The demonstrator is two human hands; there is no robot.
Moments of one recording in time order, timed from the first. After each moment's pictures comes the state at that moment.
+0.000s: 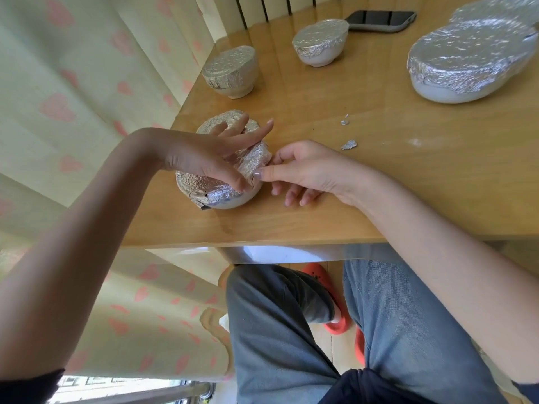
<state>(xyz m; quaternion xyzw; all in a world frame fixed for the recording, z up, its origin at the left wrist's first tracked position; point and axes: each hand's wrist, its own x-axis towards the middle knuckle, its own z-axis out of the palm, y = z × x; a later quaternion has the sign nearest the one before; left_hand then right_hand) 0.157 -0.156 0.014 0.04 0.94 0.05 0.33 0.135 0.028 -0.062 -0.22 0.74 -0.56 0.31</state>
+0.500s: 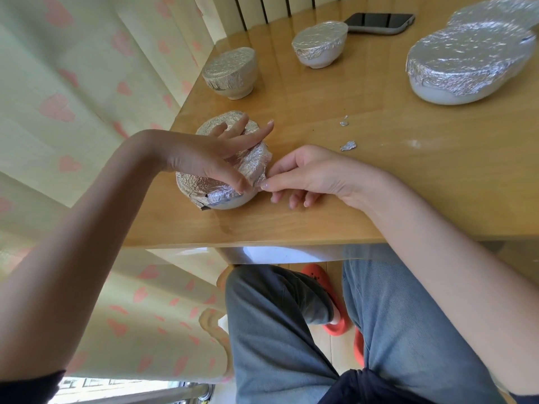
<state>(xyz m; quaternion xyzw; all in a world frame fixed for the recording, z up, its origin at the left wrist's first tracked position) 0.159 -0.153 0.014 0.04 0.94 0.06 0.33 0.137 0.034 -0.061 -0.25 0.73 -0.54 0.32</state>
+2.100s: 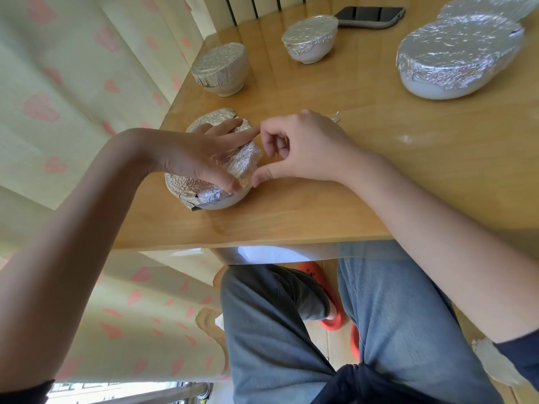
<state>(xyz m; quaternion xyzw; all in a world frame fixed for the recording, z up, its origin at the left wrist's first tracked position) 0.158 -0.154 0.016 0.04 0.95 0.03 0.32 0.104 0.037 -0.063 -0.41 0.83 -0.38 -0.03</state>
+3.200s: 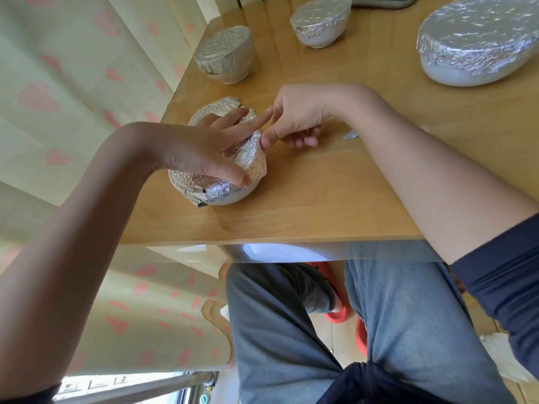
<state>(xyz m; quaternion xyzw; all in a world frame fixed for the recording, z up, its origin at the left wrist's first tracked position) 0.157 -0.152 0.013 0.04 0.95 0.04 0.32 0.046 0.007 -0.044 -0.36 0.82 -0.34 0.28</state>
